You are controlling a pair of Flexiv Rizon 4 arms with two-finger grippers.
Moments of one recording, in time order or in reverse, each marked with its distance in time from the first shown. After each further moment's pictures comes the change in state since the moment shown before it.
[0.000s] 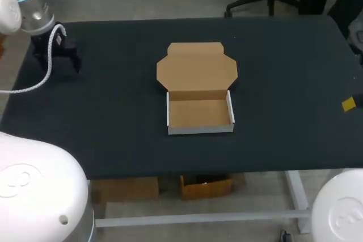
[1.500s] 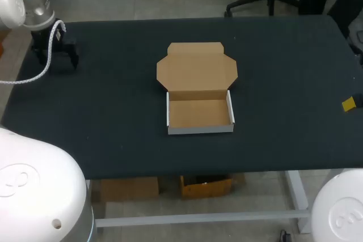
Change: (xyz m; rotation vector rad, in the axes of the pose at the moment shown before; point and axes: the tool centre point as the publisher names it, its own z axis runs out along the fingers) left arm -0.019 -0.032 0.009 -0.005 -0.037 -0.025; right arm 0.000 0.000 0.000 0.000 0.000 0.000
